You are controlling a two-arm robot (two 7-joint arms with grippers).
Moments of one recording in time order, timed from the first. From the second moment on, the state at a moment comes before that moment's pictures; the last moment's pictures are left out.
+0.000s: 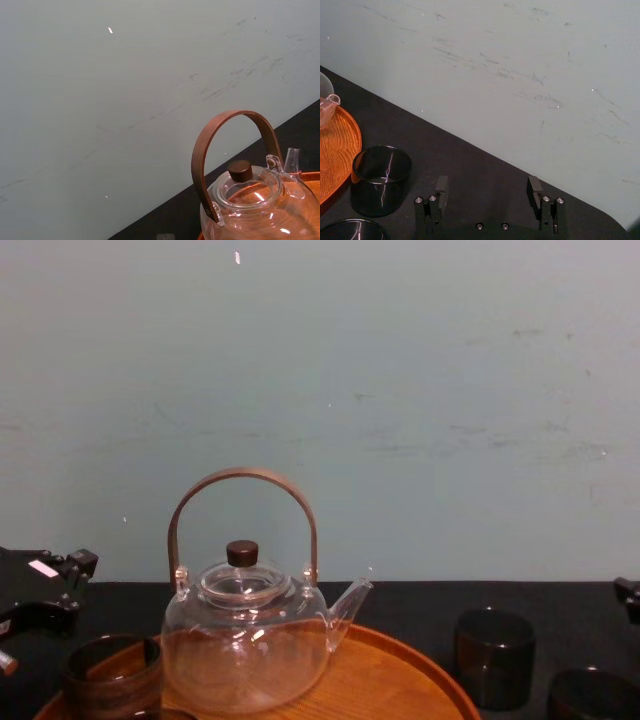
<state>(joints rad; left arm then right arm) -0.20 0.60 0.45 -1.41 -0.25 -0.12 0.03 0.20 0.60 -0.45 -1.41 0.25 -0.12 -0.03</state>
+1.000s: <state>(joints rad) -0.20 0.60 0.45 -1.41 -0.25 -0.12 0.03 0.20 0.60 -0.45 -1.41 0.25 -0.12 -0.03</state>
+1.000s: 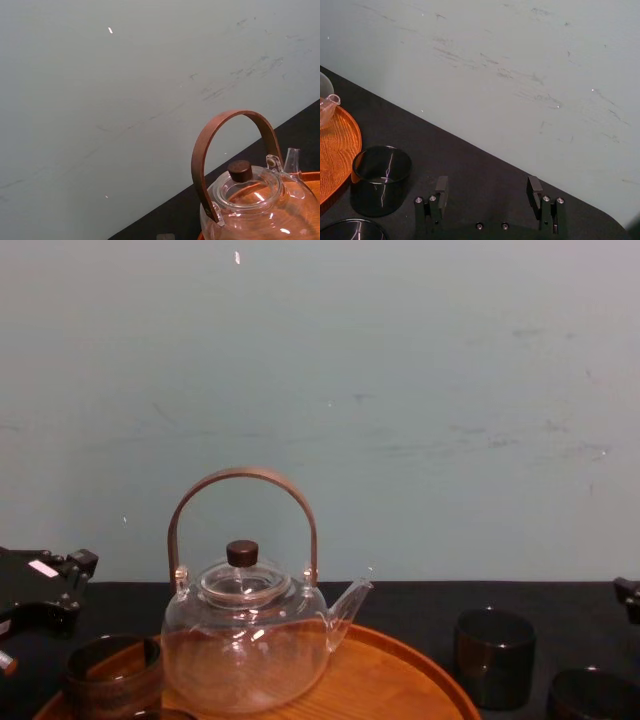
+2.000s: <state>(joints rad) -0.20 0.60 0.45 -1.41 -0.25 -0.12 0.03 -0.04 0.66 -0.37 -1.66 0.28 -0.09 0.03</state>
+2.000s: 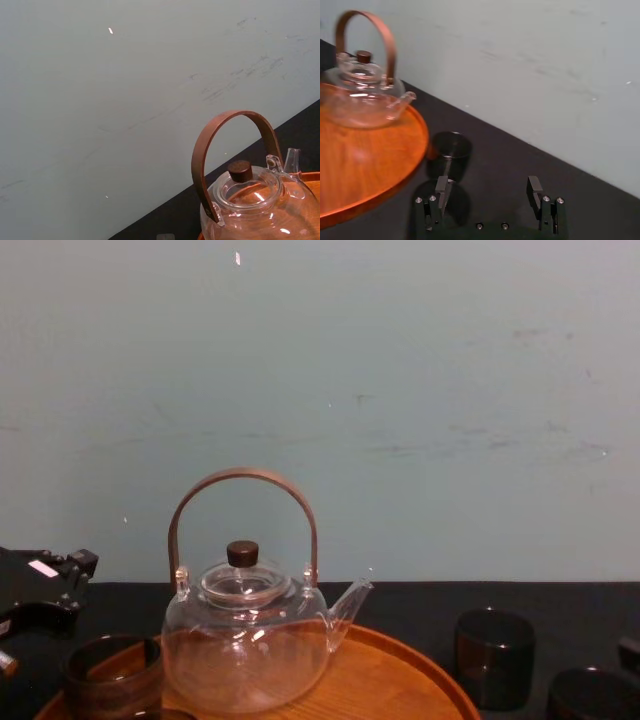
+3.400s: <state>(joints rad) -0.20 0.60 0.45 -1.41 -0.25 -0.12 0.03 -0.09 0.57 -0.32 -1.59 0.32 -0.04 0.21</state>
